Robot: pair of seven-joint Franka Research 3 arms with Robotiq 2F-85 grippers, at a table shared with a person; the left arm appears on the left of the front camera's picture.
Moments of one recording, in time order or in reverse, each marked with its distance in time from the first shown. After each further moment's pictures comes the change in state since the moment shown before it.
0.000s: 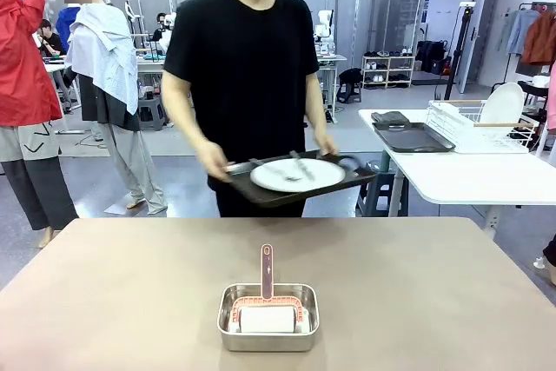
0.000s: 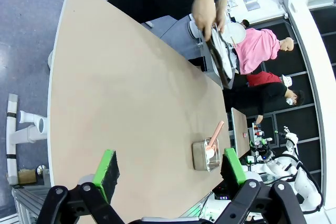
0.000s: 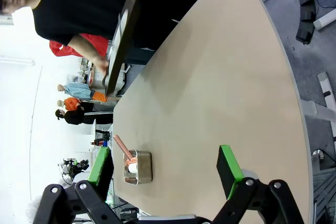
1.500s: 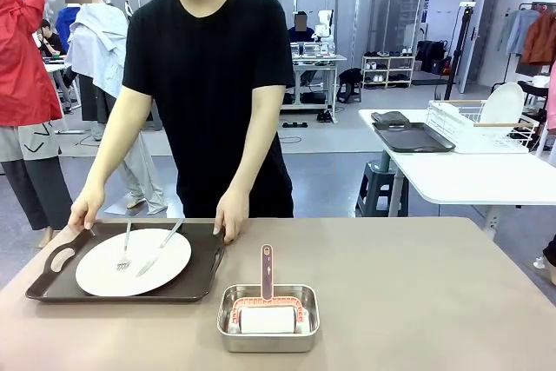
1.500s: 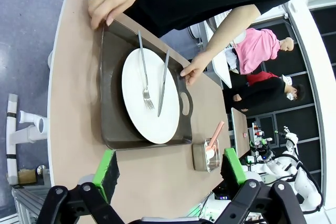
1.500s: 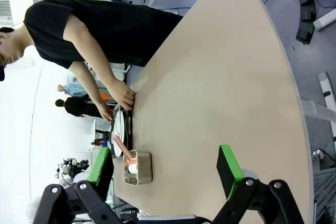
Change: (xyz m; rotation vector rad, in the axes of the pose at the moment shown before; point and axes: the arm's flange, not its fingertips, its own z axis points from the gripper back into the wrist) left arm 0.000 0.000 0.000 0.000 0.000 0.000; right arm 0.000 0.000 0.000 0.000 0.000 0.000
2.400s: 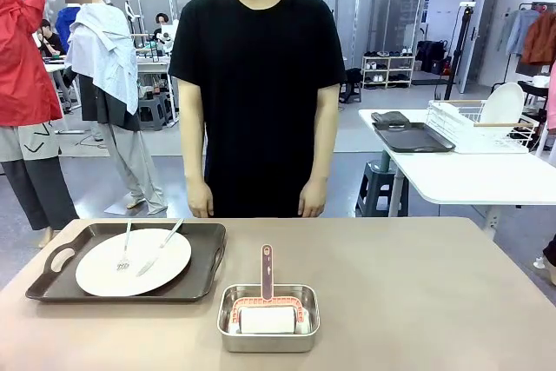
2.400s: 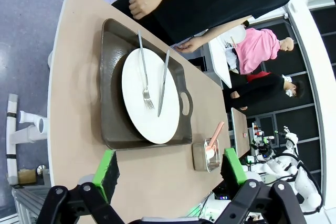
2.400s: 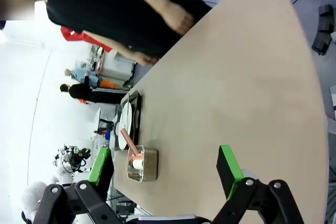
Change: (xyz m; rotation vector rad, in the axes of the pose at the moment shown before) left arm 0.000 0.000 0.000 0.000 0.000 0.000; right arm 0.000 0.014 -0.016 0.061 0.024 0.074
